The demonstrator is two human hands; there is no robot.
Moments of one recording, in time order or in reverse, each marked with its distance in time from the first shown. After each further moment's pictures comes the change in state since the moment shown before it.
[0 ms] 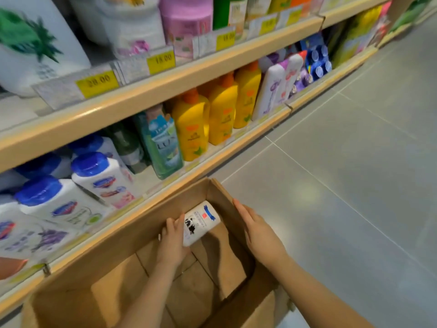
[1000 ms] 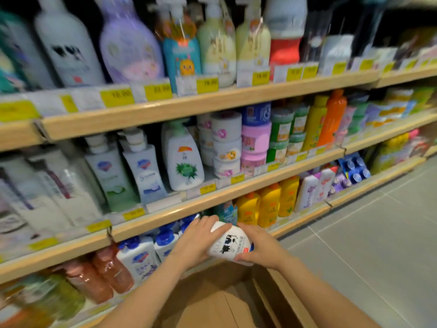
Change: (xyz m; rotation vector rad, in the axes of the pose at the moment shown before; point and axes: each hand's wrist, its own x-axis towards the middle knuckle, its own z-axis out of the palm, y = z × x) left_hand -0.094 0.051 -0.310 0.592 0.533 0.646; right_hand 0.056 -0.171 -0.143 -0.022 -0.187 -0.429
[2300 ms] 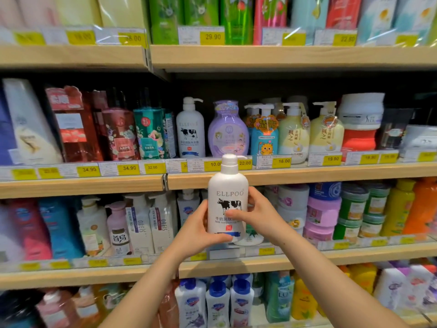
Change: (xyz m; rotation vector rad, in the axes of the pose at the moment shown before) left_hand -0.041 -0.075 -0.208 -1.010 0.410 -0.670; right_hand 0.066 -0.238 -0.144 0.730 0.104 -0.375
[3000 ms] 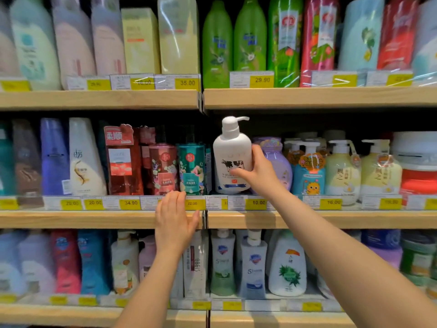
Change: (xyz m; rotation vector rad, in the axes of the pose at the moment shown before) left_hand 0.048 -0.050 -0.135 1.039 0.755 0.069; right_hand 0.150 -0.101 0.041 -0.209 0.173 -0.410
